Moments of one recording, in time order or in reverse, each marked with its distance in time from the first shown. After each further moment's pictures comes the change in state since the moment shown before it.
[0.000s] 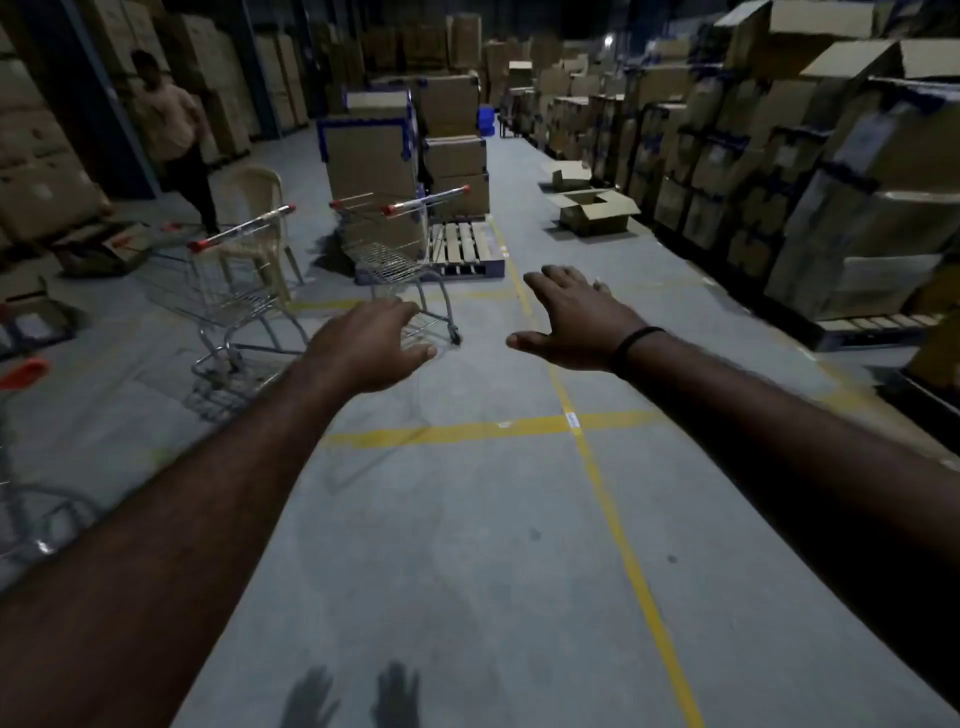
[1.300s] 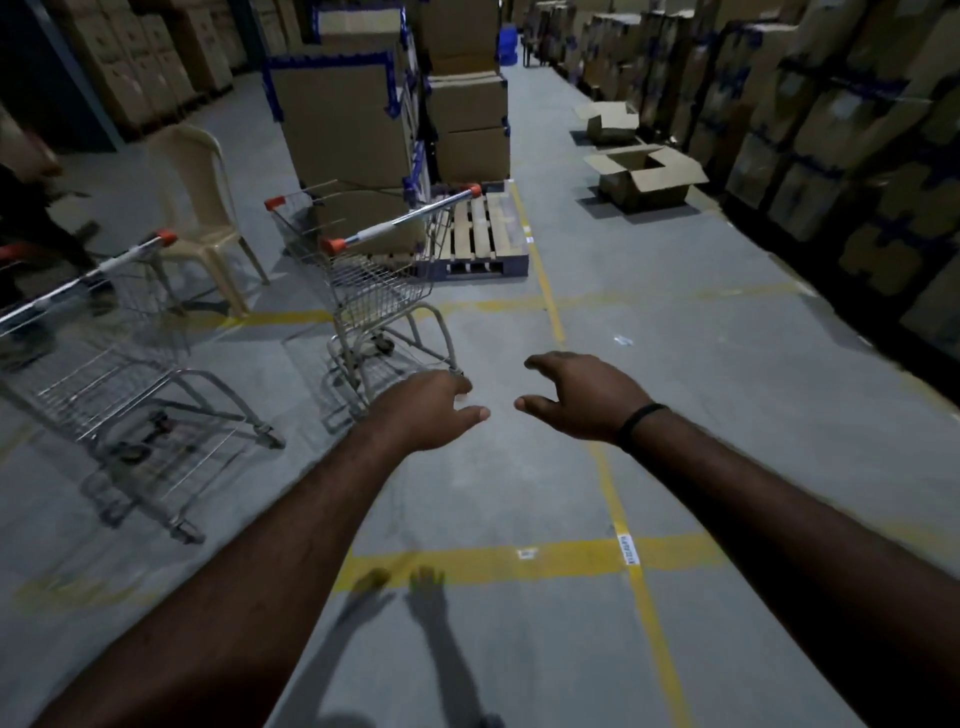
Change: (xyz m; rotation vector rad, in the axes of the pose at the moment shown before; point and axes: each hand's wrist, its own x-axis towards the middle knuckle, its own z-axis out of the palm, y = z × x) left_hand 0.741 -0.168 0.302 -0.185 -0.358 -0.071; right_hand 0.704 0.302 0.254 0.165 -0.242 0.021
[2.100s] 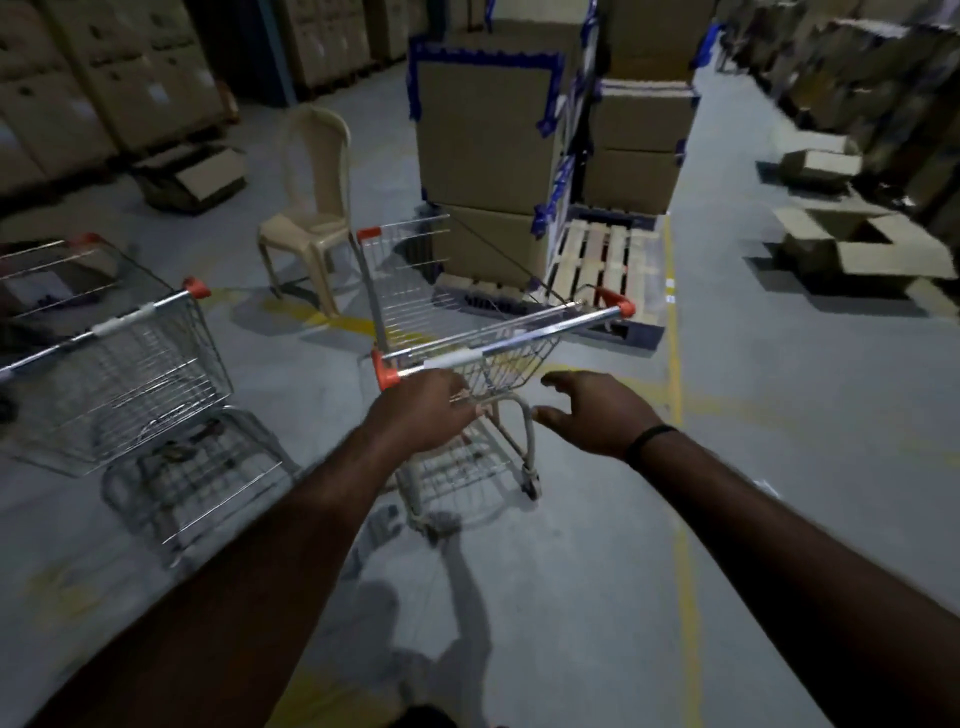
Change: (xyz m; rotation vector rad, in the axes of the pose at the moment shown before) left_hand 0.418 -0.225 -0.107 -0.136 0.146 -0.376; right_hand 0.566 0.067 0.003 0.043 -0.131 -0.213
